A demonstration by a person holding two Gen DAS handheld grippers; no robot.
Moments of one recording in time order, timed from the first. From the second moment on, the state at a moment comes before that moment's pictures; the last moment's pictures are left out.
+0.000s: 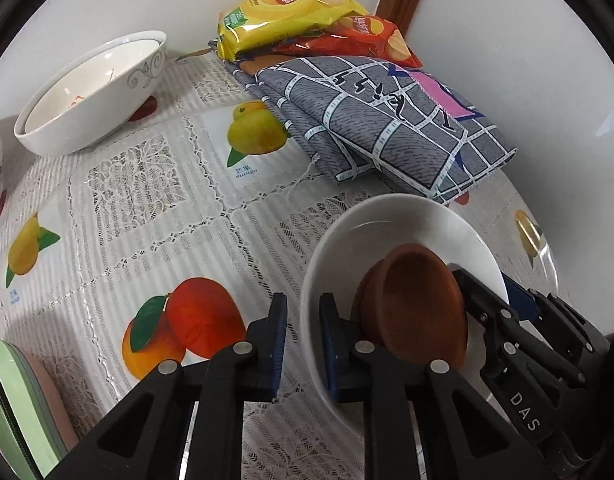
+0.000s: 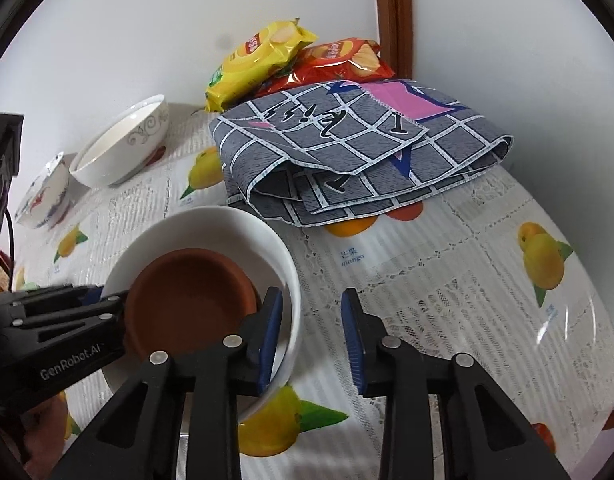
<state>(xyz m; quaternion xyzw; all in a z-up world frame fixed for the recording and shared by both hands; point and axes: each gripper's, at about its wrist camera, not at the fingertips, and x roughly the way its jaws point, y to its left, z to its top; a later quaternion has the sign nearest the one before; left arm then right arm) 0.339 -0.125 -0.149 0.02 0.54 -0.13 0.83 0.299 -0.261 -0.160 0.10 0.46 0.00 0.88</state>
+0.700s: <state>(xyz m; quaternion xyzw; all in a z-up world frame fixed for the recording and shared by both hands) 0.303 -0.106 -0.141 -0.02 0.54 -0.11 0.84 0.273 -0.255 -0.154 0.15 0.47 0.02 0.87</state>
